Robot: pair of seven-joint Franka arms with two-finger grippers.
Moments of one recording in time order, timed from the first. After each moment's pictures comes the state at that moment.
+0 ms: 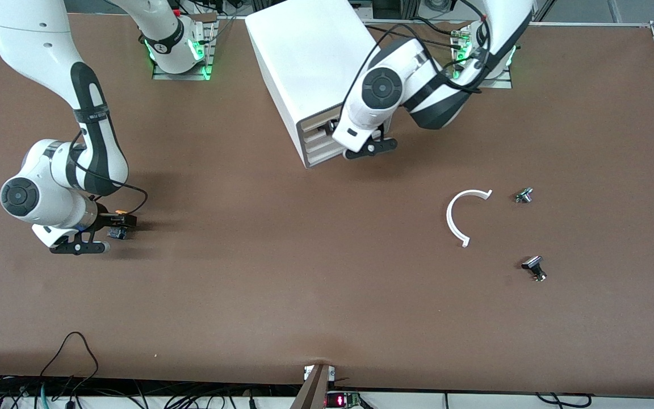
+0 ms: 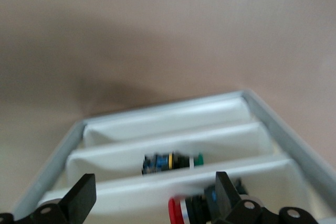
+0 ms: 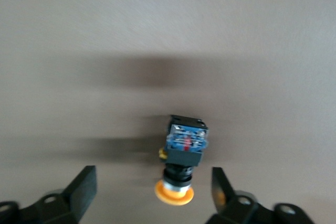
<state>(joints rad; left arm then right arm) -0.06 0.42 -0.74 -1.80 -0.02 1.99 -1.07 0.25 0.54 -0.33 -1.80 0.11 2.23 -0.15</state>
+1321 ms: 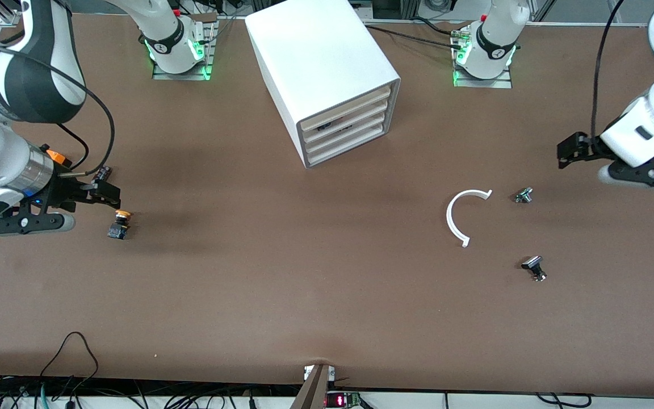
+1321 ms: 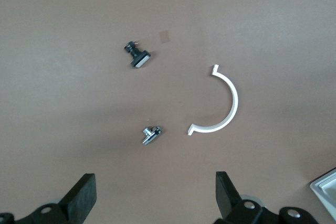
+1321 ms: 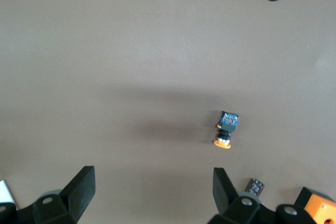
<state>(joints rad) -0.02 0.05 -0.02 -1.64 0.07 1.66 0.09 0.37 0.29 -0.33 -1.48 0.10 1.76 -0.04</state>
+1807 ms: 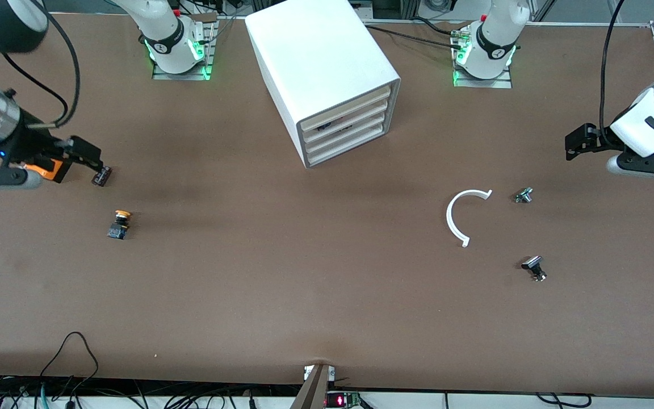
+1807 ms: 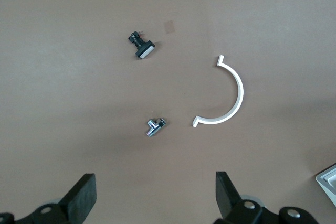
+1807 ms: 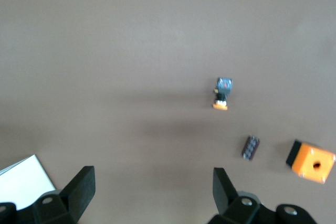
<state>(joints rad) -0.03 0.03 0.00 -1.68 0.07 1.66 0.10 0.08 0.13 0.03 -1.47 0.01 1.58 0.13</state>
